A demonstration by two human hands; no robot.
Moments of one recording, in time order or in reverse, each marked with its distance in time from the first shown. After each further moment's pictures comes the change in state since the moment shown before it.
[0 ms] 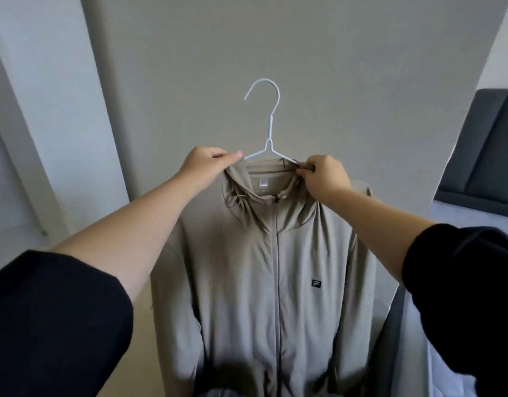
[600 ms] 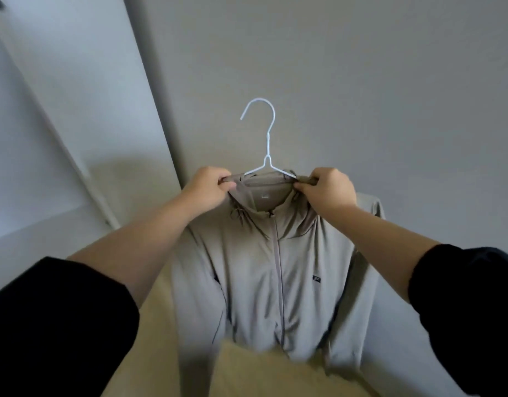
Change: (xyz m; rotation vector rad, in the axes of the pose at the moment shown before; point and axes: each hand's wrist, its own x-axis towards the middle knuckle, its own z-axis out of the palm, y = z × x) left_hand 0.206 -0.114 -0.082 0.461 -0.136 -0.132; right_hand 0.229 -0.080 0.155 0.100 -0.224 0.042
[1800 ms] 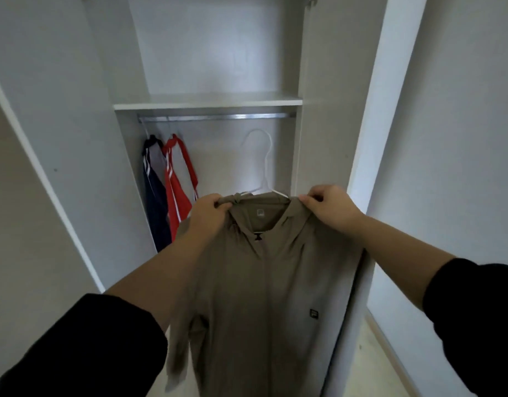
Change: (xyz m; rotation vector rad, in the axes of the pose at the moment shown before) left_hand -0.164 -0.304 -0.584 0.000 0.597 -0.562; right_hand -0.004 -0.693 0.101 0.222 -0.552 -0.609
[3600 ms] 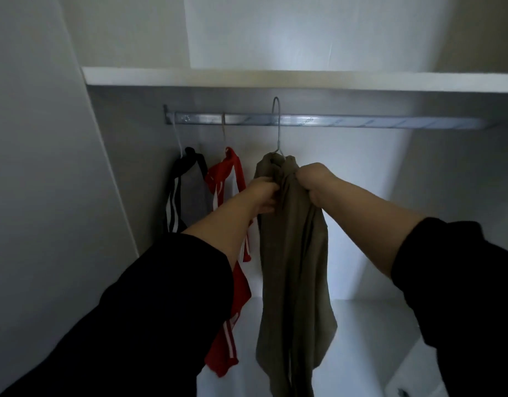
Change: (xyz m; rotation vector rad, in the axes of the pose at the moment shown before) left_hand 0.596 -0.380 0.089 -0.653 -0.320 -0.486; right_hand 0.658 -0.115 0.385 0.492 -0.020 0.347
